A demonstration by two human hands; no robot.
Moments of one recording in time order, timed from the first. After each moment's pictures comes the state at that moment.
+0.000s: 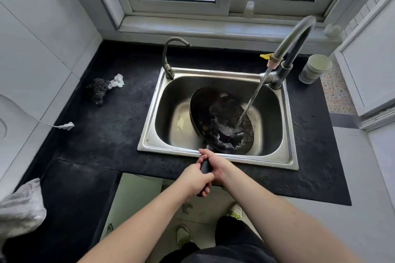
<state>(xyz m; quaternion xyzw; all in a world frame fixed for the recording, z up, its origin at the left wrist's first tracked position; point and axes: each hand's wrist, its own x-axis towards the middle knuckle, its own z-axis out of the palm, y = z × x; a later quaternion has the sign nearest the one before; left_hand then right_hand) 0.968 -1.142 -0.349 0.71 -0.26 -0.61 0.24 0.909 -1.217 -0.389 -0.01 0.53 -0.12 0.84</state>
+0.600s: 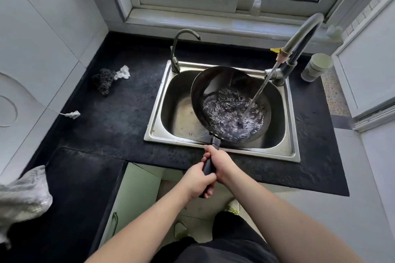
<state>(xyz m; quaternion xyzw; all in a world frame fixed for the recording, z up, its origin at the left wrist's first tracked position) 0.976 -1.100 -0.364 0.66 -0.29 -0.62 0.31 0.916 -1.183 -0.381 -0.16 0.59 -0.21 0.76</state>
